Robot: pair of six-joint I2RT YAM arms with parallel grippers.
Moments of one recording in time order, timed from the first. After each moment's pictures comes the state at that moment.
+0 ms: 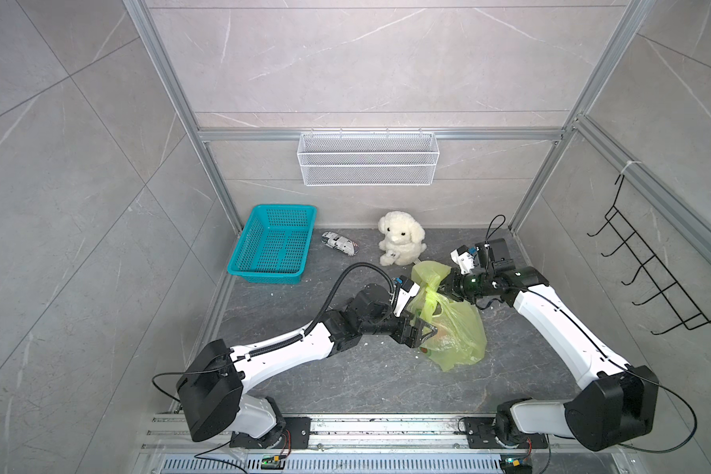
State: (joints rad) left arm -0.98 1.45 1.01 -0.03 0.40 -0.48; right arm 0.23 1.35 1.20 -0.78 -0.54 0.53
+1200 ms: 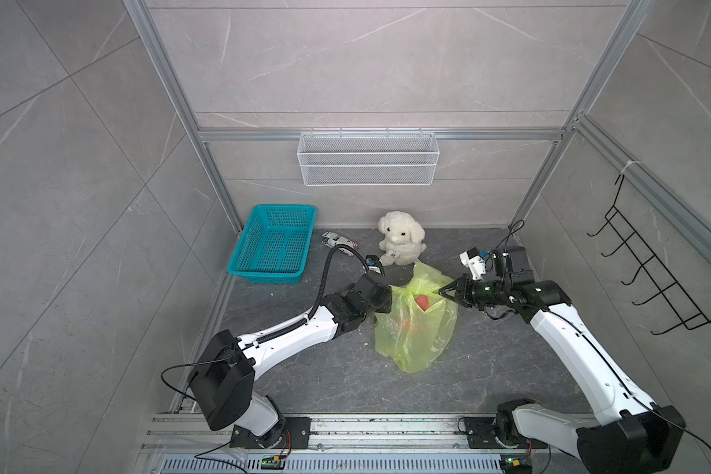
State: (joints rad) left arm -0.85 1.50 1.10 -0.28 -0.27 -0.58; right arm 0.18 1.15 1.12 -0.78 -0.62 0.53
